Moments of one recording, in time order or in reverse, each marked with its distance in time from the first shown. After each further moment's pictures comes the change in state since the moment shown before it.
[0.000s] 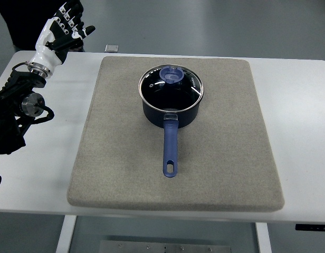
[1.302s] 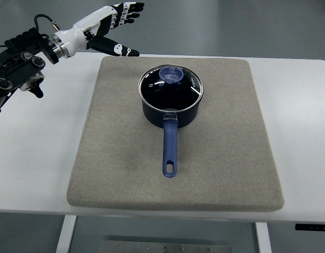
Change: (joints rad) left arm -0.207 0.149 0.215 -0.296 0.670 -0.016 0.000; right arm 0.000 0.000 0.000 0.000 0.000 -0.001 0.000
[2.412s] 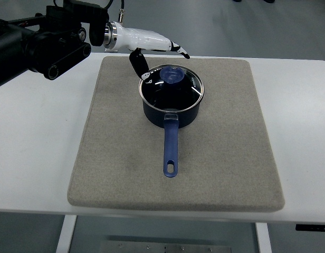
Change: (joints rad) left arm -0.306 -0.233 0.372 0.146 0.525 -0.001 0.000; right arm 0.000 0.000 0.000 0.000 0.000 0.001 0.000
